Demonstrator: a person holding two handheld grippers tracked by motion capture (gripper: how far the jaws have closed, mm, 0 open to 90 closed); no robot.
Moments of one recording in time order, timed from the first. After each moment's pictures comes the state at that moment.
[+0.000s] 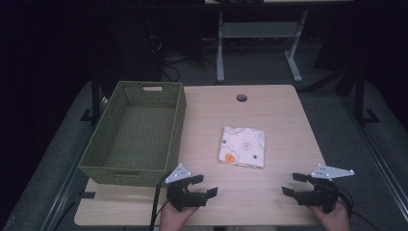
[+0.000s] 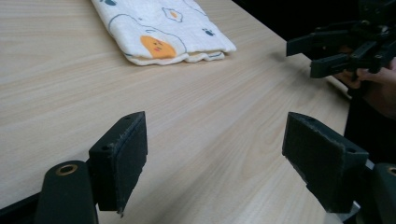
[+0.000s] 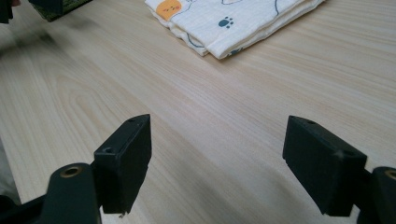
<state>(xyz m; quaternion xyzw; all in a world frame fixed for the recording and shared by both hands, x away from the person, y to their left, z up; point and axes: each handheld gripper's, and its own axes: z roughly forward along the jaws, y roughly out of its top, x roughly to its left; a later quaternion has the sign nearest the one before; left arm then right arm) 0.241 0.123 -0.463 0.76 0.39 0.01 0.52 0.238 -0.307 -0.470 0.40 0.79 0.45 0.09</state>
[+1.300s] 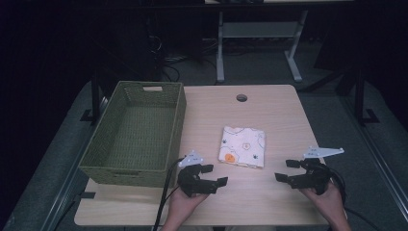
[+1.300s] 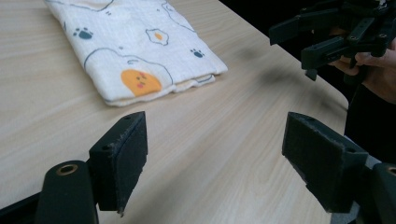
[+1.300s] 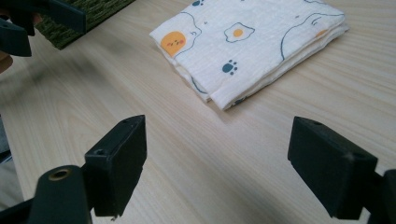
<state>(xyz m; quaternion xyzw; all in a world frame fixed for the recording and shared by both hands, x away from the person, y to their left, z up) 0.273 0.092 -0.440 0.78 0.36 0.00 0.51 0.278 -0.288 -0.439 0.41 0.80 0.44 0.05</state>
